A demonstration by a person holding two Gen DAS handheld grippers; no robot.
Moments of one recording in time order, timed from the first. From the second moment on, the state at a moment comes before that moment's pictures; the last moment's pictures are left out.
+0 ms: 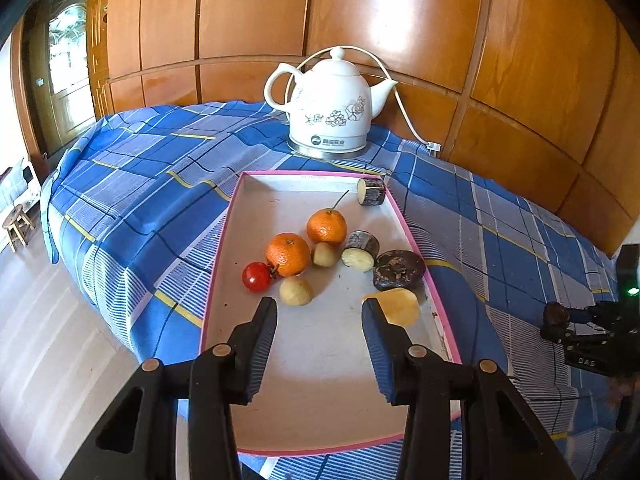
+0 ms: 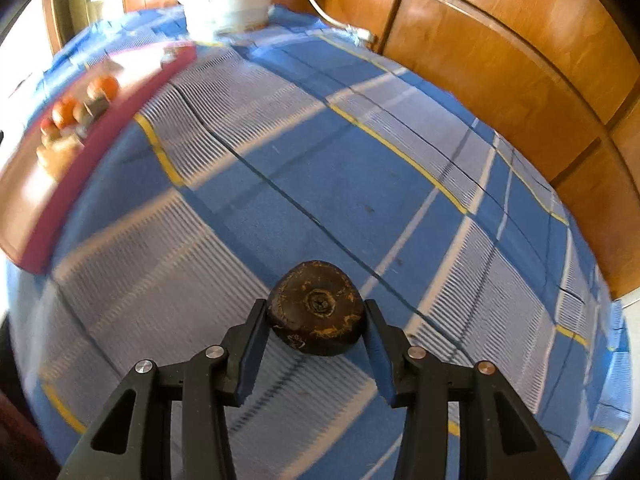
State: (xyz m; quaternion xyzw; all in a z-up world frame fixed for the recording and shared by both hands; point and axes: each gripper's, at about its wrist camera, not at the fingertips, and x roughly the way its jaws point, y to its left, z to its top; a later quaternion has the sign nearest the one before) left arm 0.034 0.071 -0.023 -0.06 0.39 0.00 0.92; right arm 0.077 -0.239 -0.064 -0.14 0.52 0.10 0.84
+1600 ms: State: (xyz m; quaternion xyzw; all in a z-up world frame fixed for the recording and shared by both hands) left arm 0.029 0.128 -0.028 -0.12 0.39 0.05 0.91; right arm 0.097 -0.002 -0.056 -0.12 0.52 0.36 0.77
